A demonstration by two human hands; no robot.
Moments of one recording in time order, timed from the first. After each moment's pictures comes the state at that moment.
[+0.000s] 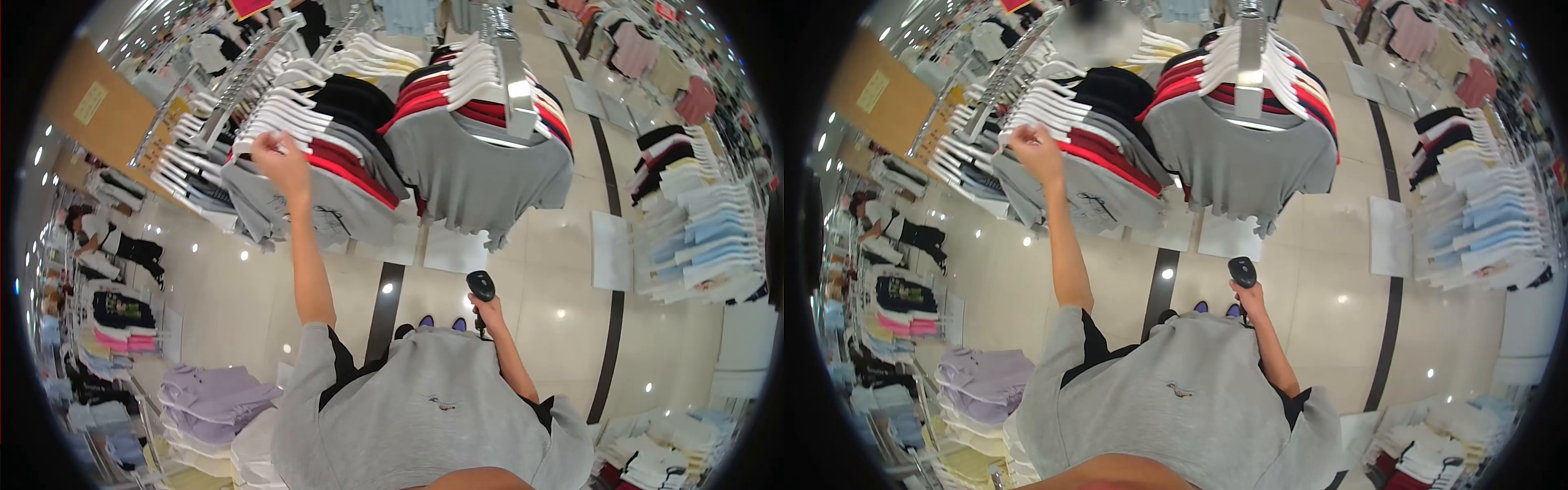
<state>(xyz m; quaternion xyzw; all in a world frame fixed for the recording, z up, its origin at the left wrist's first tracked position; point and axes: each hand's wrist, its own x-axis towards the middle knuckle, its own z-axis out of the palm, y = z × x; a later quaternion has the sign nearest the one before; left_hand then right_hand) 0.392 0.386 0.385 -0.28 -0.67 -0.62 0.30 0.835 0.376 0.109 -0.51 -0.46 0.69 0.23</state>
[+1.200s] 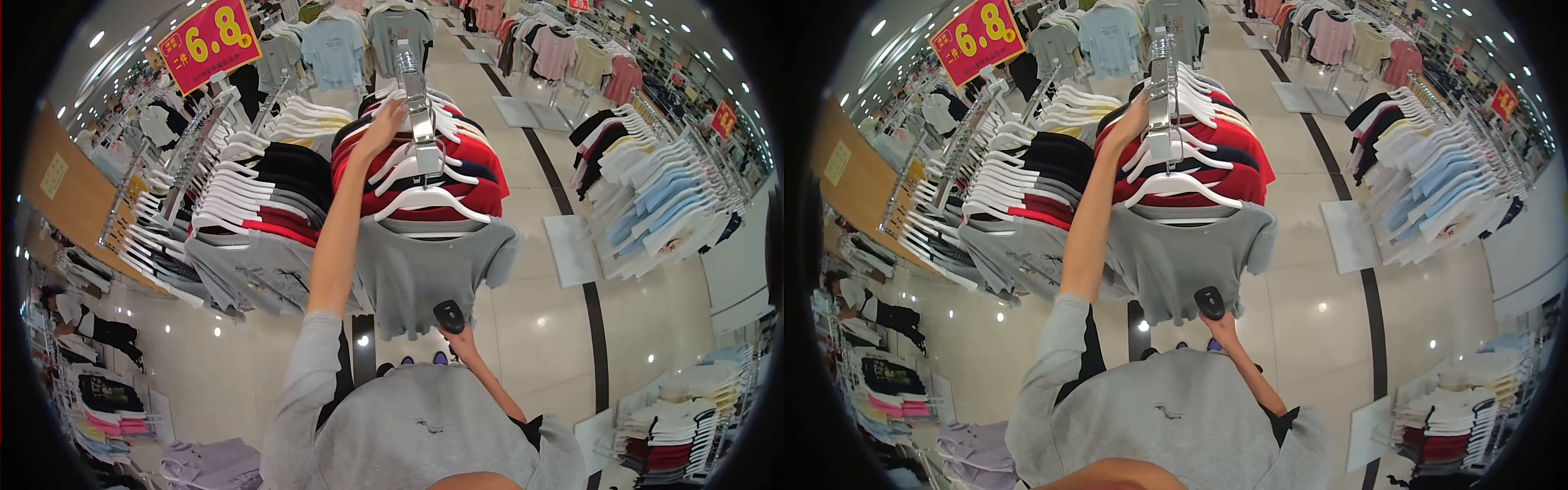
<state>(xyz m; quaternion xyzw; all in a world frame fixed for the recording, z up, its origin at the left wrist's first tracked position) 0.525 0.643 0.409 -0.64 -0.51 -0.56 -0.13 0.845 0.360 0.108 -0.49 -0.56 0.57 0.36</state>
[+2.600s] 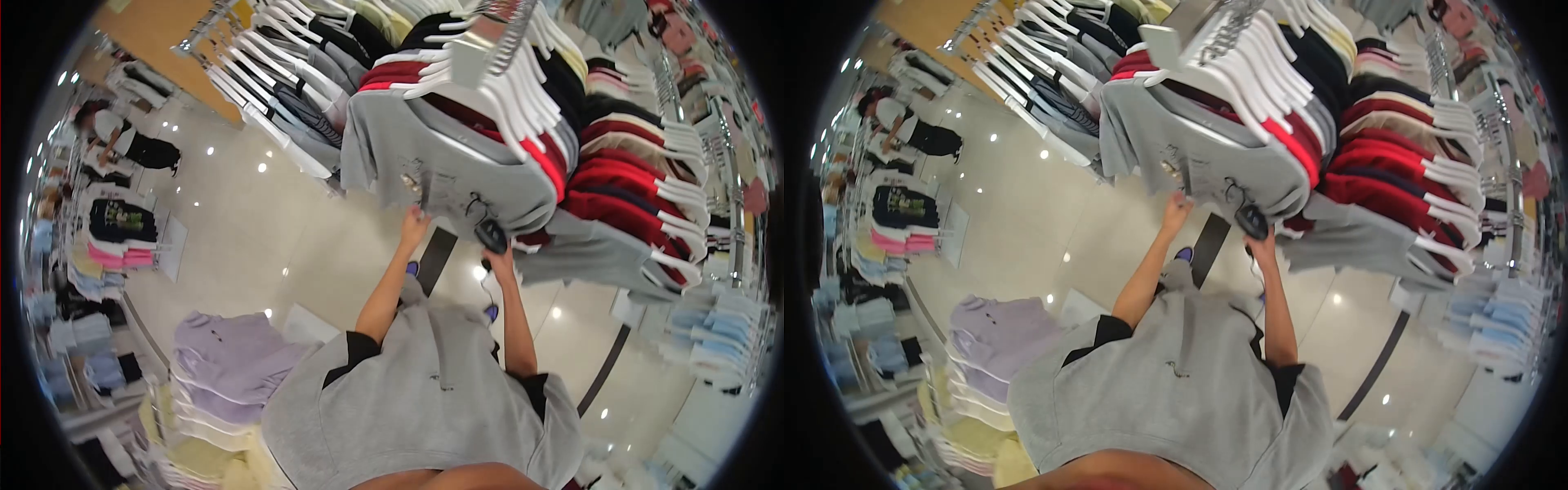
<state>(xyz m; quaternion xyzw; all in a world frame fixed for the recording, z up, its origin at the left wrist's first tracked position) 0.278 0.223 -0.020 -0.17 -0.79 -0.54 -0.26 0.514 0.355 0.045 -0.43 -0.59 0.65 0.20</state>
